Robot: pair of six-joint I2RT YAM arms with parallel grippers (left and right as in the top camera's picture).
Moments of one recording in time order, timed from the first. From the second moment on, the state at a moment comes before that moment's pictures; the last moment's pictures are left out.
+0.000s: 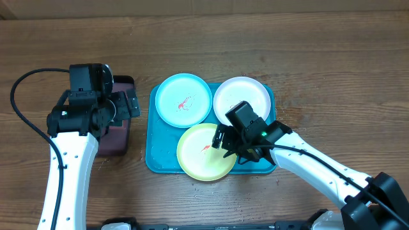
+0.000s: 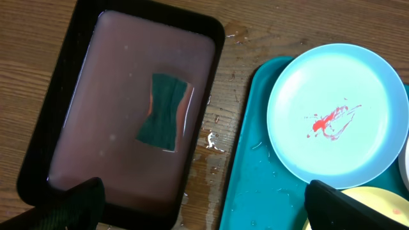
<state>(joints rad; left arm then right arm) 0.05 1.32 1.20 -0.92 -0.04 -0.18 0.67 1.54 0.91 -0.58 -0.16 0.97</state>
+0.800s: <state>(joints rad) 0.05 1.32 1.20 -0.92 -0.04 -0.18 0.67 1.63 0.88 -0.53 -0.16 1.29</state>
